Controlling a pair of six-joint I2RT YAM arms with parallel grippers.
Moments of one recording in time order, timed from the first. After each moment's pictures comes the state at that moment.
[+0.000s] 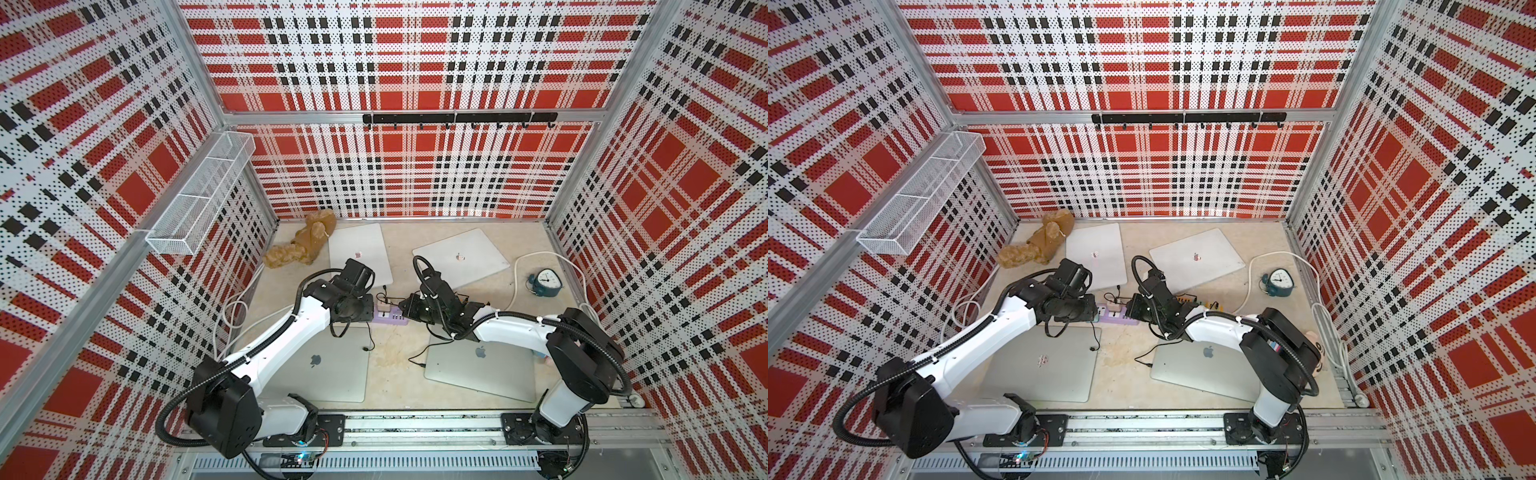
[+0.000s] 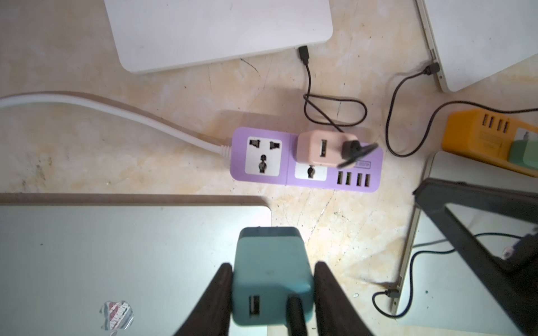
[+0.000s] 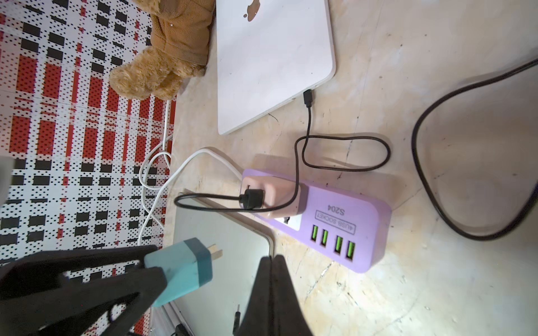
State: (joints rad) left arm -0.53 1.30 1.02 -0.86 -0.07 -0.55; right arm 0.85 1.65 0.94 0.12 -0.06 1.00
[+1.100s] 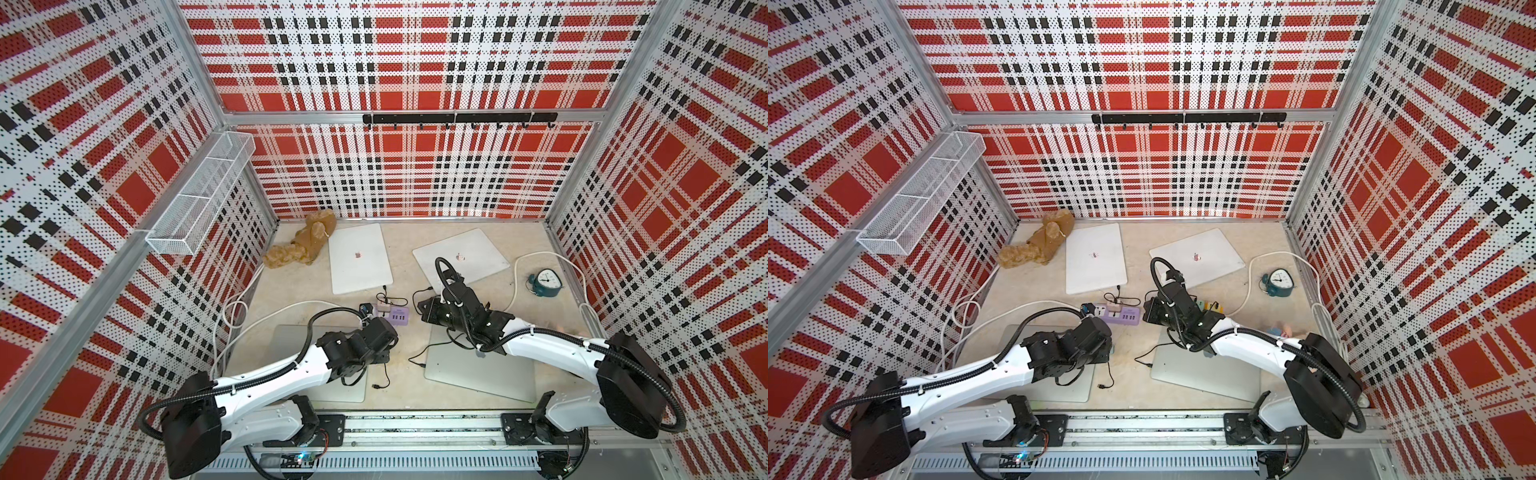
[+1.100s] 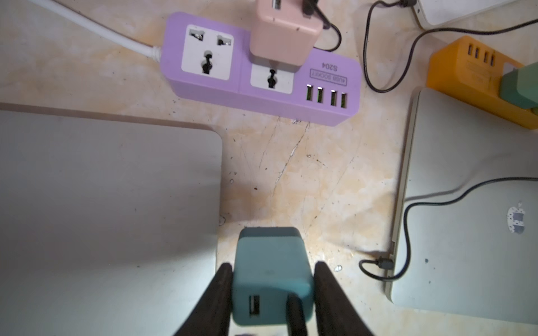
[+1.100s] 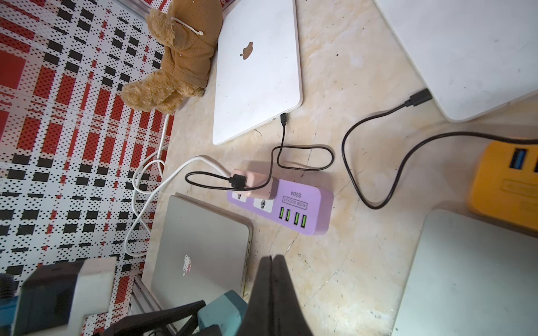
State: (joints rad) left arm -0.96 1.12 0.67 -0.63 -0.32 -0.97; right arm 0.83 1.40 0.79 0.05 0.03 0.92
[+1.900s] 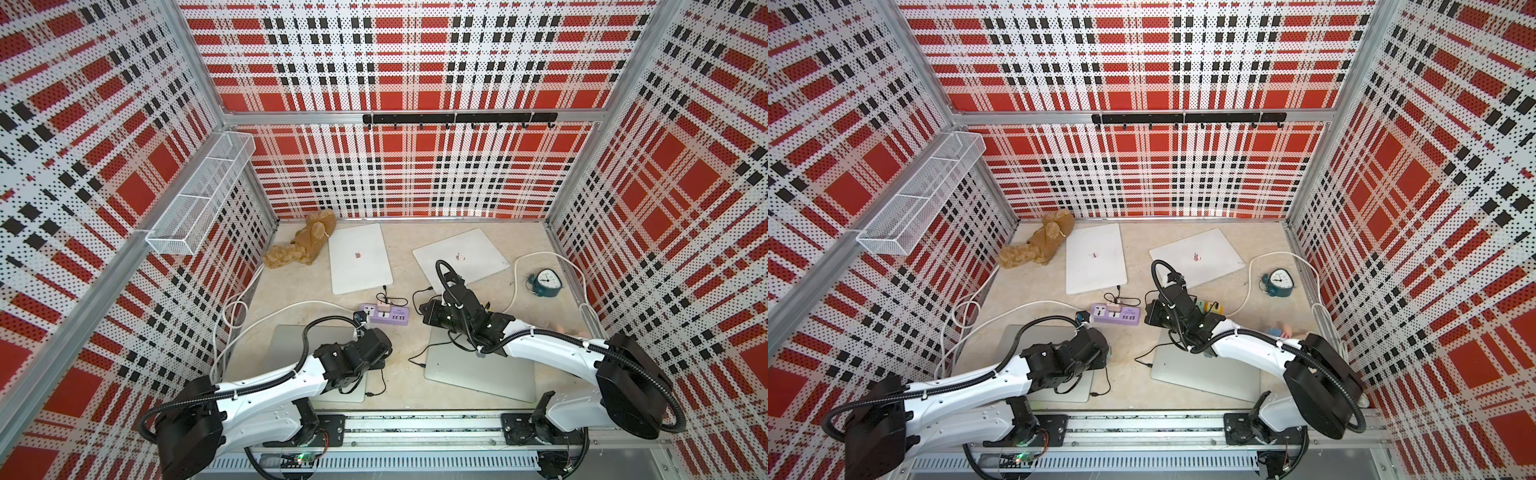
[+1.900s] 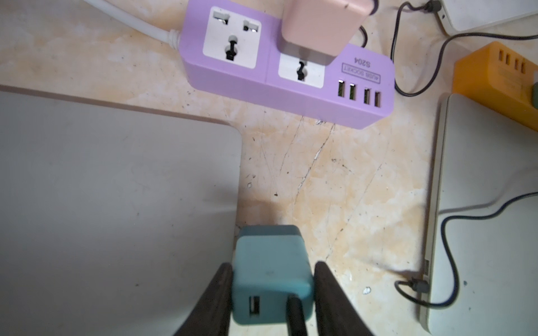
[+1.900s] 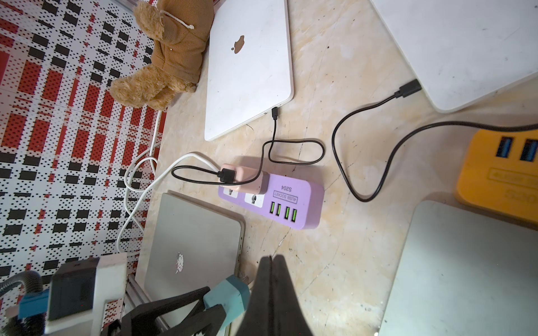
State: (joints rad) left arm -0.97 1.07 0.51 -0.47 -0.36 -0.99; right arm 0.82 1.40 0.77 0.05 0.03 0.92
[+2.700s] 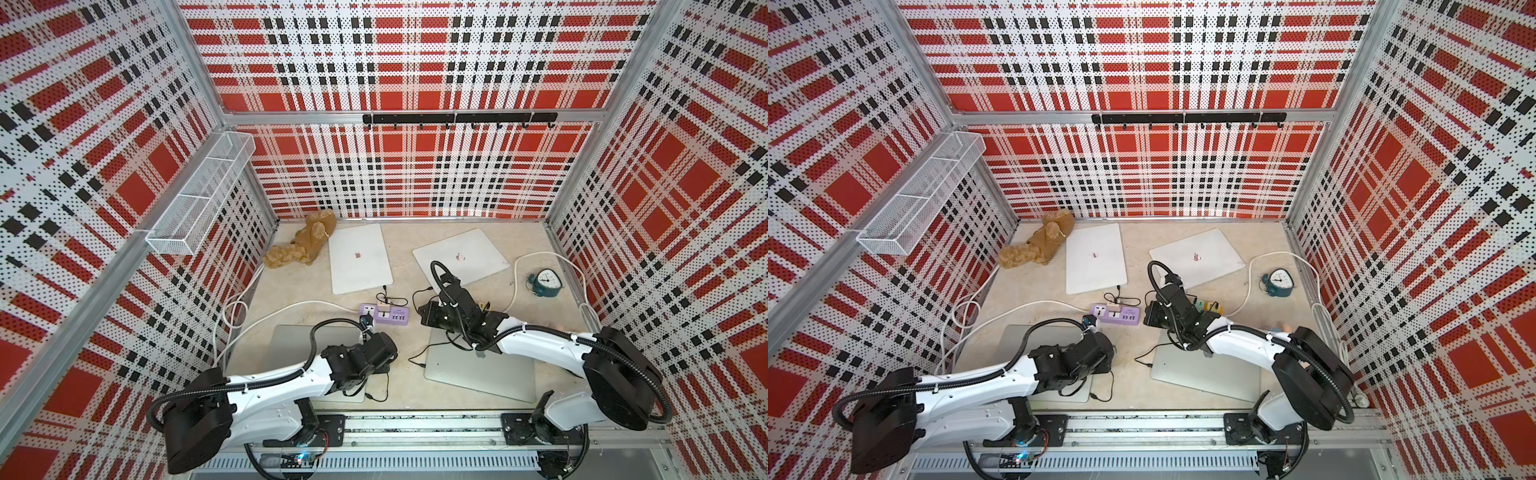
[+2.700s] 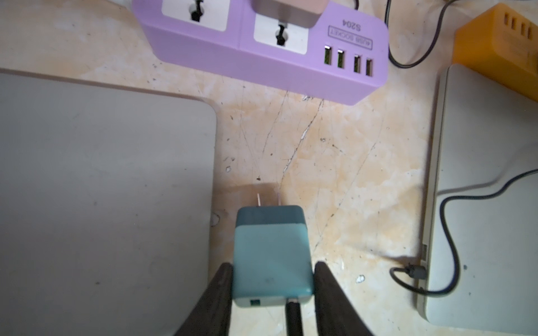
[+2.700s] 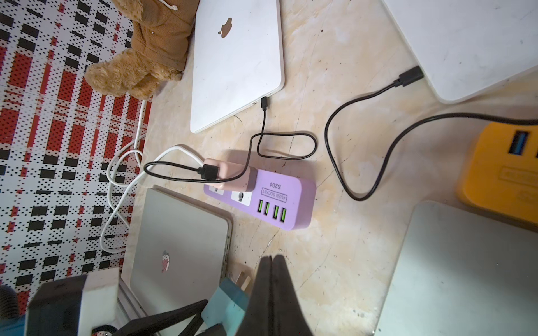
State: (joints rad) left arm -1.01 1.13 0.50 -0.43 -0.34 -1.01; right arm 0.82 1.46 0.79 0.05 0.01 0.90
